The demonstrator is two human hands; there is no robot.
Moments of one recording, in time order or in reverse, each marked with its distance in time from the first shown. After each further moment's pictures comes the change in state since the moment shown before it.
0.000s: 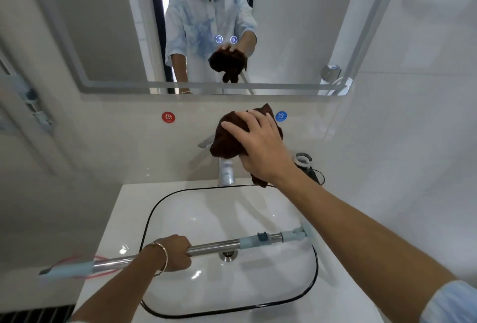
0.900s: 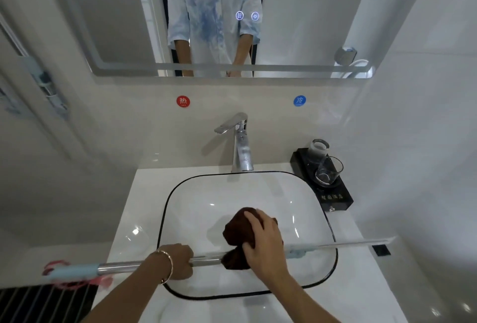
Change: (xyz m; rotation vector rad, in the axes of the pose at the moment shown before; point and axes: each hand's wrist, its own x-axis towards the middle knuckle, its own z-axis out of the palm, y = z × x) left_hand -0.001 -0.044 0.058 0.169 -0.033 -0.011; right_hand -0.179 -0.095 0.114 0.461 -0.400 0.673
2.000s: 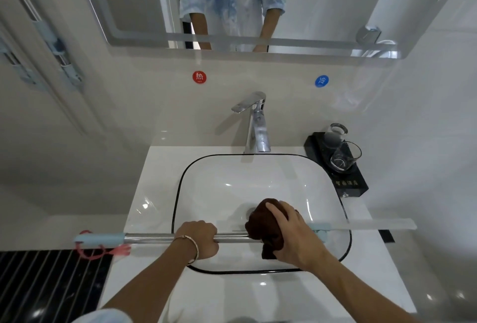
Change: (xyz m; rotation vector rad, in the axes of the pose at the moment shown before) left_hand -0.010 0.024 0.004 -0.036 0.156 -0.018; right_hand -0.006 0.038 -0.024 -0.342 -0.346 -0.150
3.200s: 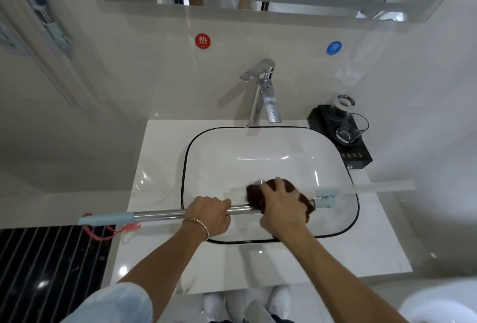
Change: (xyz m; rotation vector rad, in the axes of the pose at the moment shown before) left_hand -0.008 -0.001 0.014 0.106 0.246 0.160; right_hand 0.016 -0.096 -0.002 -0.187 -0.079 0.421
